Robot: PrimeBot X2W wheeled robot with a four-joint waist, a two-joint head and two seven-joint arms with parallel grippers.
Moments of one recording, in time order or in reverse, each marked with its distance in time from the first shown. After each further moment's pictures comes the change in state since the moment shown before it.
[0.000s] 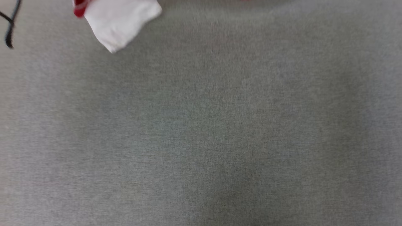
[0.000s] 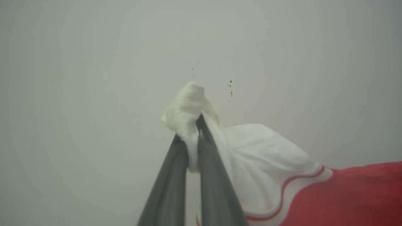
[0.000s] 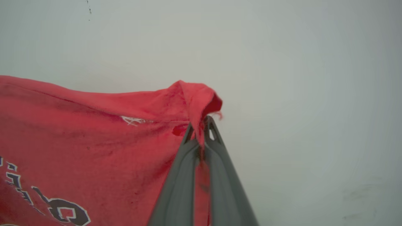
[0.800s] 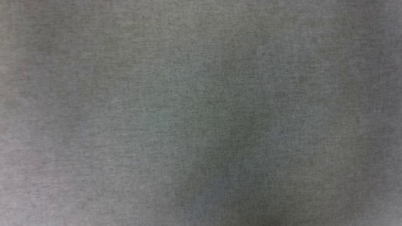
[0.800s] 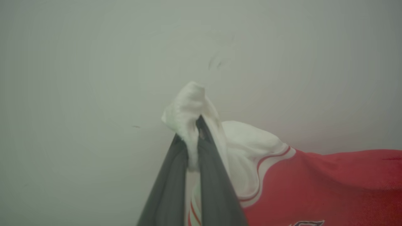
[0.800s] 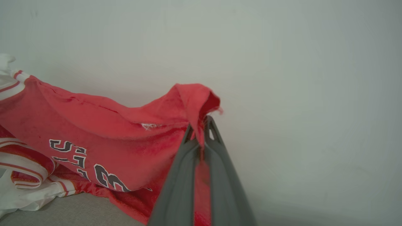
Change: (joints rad) left arm -0.206 -0.023 0.005 0.304 -0.007 -0.090 -0.058; right arm -0.291 0.052 0.151 0.286 0.016 0.000 -0.172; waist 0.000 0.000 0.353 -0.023
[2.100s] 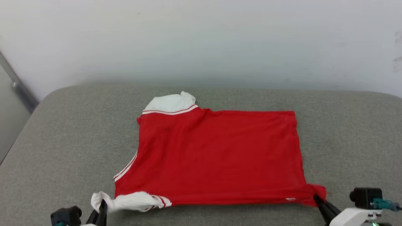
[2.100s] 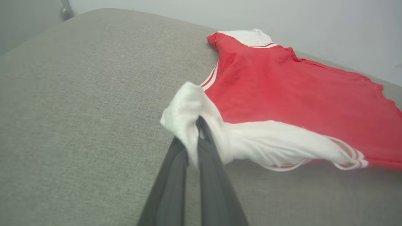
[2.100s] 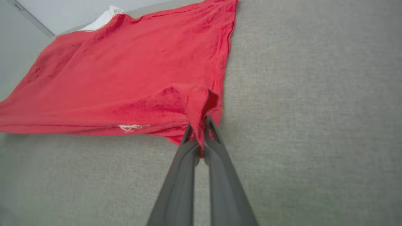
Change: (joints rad) left arm 1.734 -0.096 0.163 -0.634 -0.025 0.134 0.107; right arm 1.623 -0.128 -0.031 -0.508 0.289 0.000 0.090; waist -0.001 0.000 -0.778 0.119
